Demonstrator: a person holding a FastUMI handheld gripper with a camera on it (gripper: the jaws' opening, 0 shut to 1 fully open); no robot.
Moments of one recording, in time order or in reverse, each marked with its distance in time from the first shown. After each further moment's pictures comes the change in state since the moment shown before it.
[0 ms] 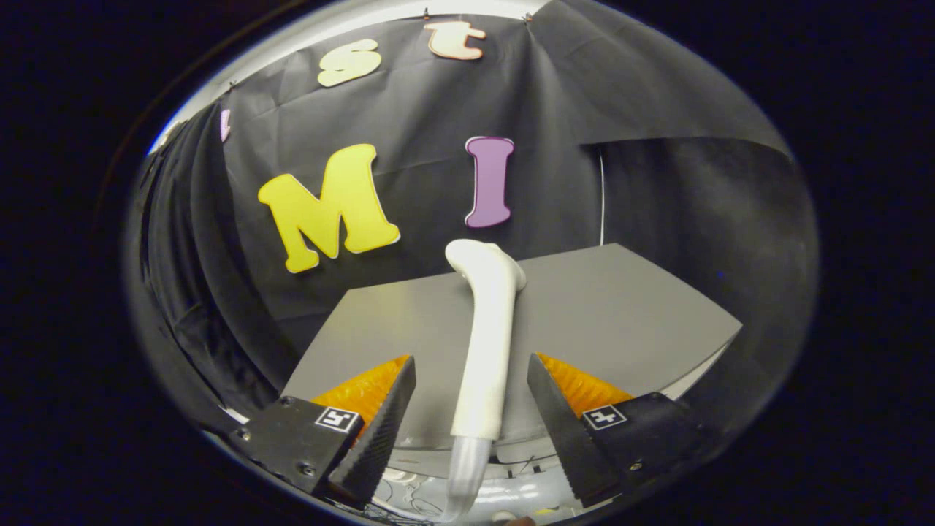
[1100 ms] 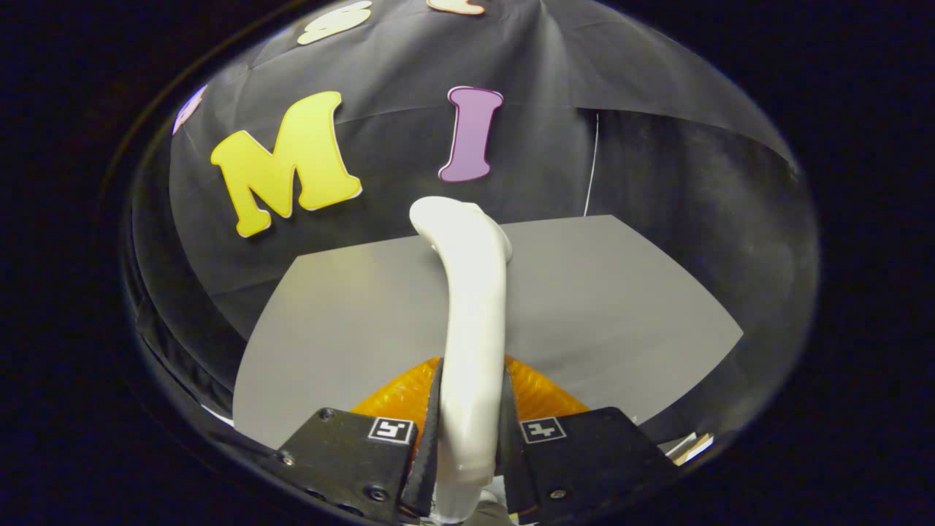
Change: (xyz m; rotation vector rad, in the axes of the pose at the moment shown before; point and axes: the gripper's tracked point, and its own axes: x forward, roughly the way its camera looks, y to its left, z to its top) arm 0.047 -0.010 -0.009 -0.029 0.162 -0.132
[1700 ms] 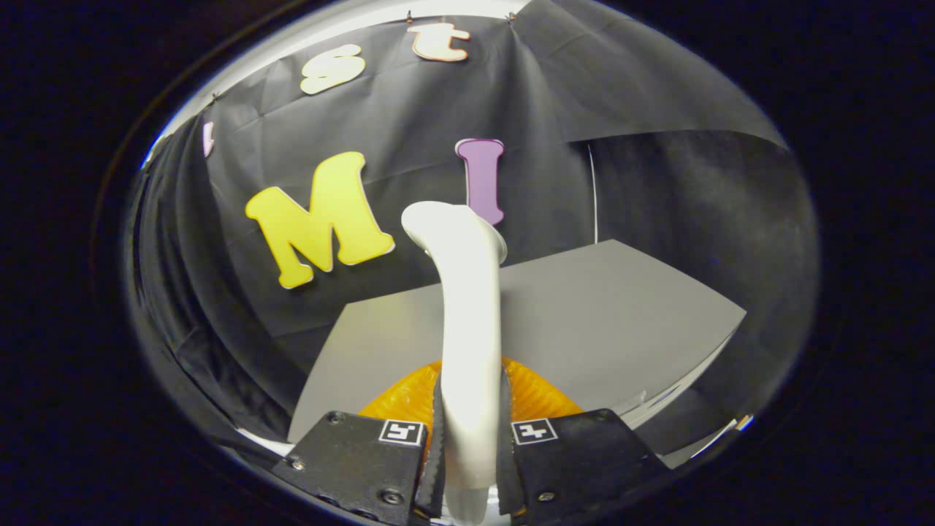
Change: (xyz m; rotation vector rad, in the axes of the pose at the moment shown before) arm -0.072 0.033 0.002 0.087 -0.215 0.132
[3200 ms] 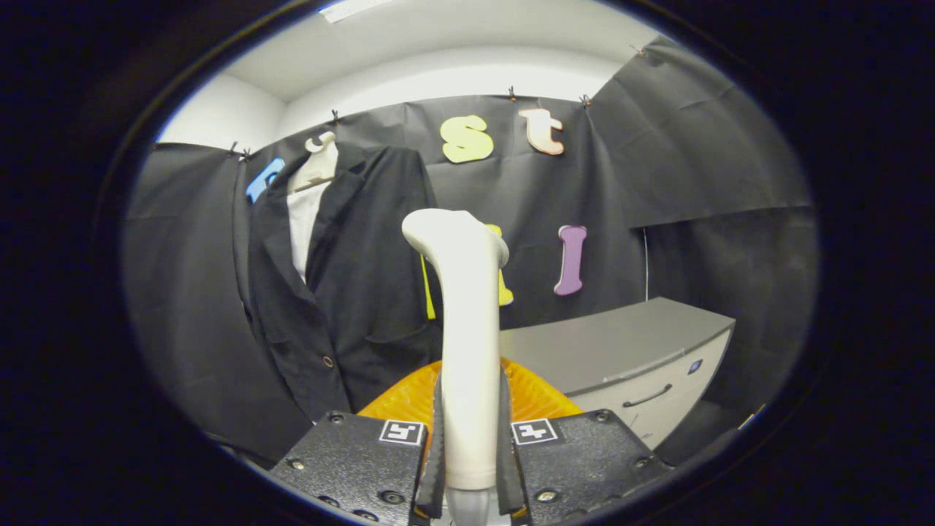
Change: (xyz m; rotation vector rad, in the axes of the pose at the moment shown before) arm -0.201 0.219 -0.047 -0.128 -0.345 0.196
